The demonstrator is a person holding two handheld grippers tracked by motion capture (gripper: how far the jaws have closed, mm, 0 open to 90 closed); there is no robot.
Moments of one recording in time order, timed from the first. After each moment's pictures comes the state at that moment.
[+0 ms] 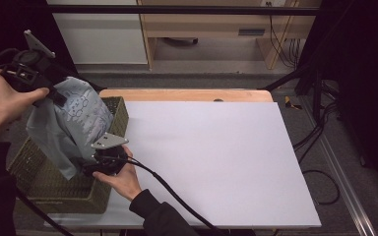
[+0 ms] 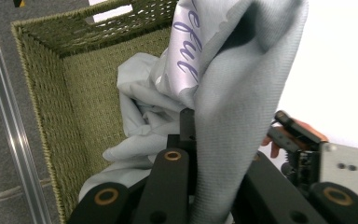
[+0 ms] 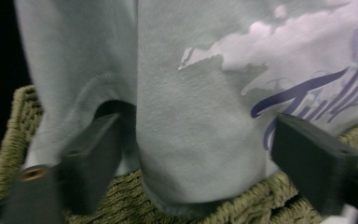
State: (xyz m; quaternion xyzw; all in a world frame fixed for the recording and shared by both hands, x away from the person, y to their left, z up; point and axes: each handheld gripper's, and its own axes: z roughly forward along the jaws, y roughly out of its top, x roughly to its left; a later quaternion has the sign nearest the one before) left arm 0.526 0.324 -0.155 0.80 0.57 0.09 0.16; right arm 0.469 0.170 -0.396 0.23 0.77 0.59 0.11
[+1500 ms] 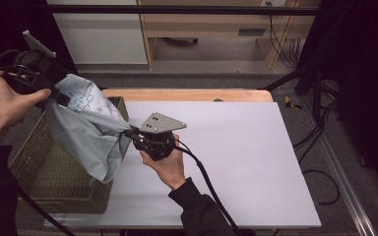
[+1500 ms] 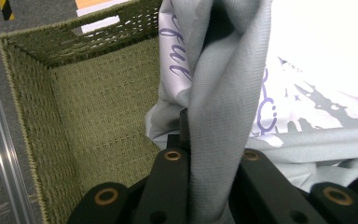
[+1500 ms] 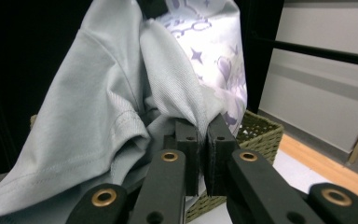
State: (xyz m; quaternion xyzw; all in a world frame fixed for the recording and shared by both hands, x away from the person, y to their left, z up) left arm 0.520 0.318 -0.155 0.80 0.56 0.09 0.19; right arm 0.455 0.040 -0.306 0.21 0.74 0.62 0.17
